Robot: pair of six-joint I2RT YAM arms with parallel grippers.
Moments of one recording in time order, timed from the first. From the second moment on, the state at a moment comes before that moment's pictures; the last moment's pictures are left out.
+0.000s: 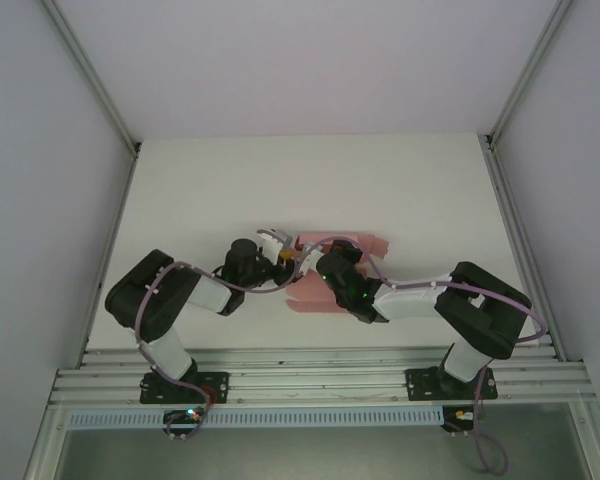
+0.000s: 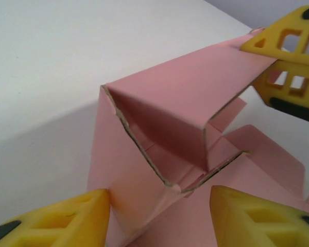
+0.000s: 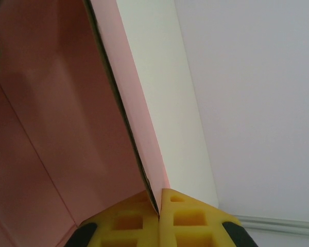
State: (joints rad) left arm -0.62 1.71 0.45 0.89 0.44 -0.21; right arm 0.89 1.63 0.66 0.45 0.84 -0.86
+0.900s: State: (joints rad) left arm -0.52 1.76 0.50 0.81 0.55 -0.19; right arm 0.96 1.76 0.69 0.55 1.04 -0.76
